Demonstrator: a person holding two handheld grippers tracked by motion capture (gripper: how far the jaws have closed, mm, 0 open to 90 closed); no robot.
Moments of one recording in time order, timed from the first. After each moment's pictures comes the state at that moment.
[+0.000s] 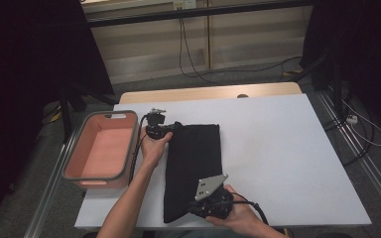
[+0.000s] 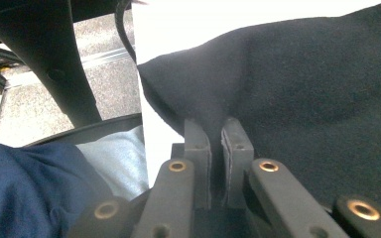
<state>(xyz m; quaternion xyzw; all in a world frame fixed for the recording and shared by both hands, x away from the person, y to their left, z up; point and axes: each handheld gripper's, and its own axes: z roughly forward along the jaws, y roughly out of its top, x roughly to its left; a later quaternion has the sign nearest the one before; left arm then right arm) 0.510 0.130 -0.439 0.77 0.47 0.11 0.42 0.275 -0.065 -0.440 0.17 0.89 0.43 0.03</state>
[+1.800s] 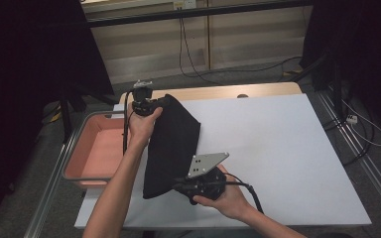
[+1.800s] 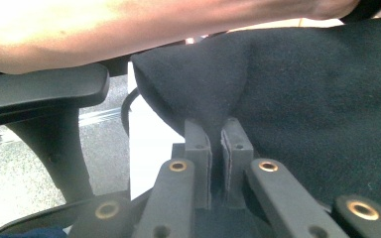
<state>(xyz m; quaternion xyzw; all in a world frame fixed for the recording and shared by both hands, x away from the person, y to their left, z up) 0.520 0.146 -0.344 0.74 0.45 0.17 0.47 0.295 -0.050 -0.376 0.16 0.84 0.52 0.06</state>
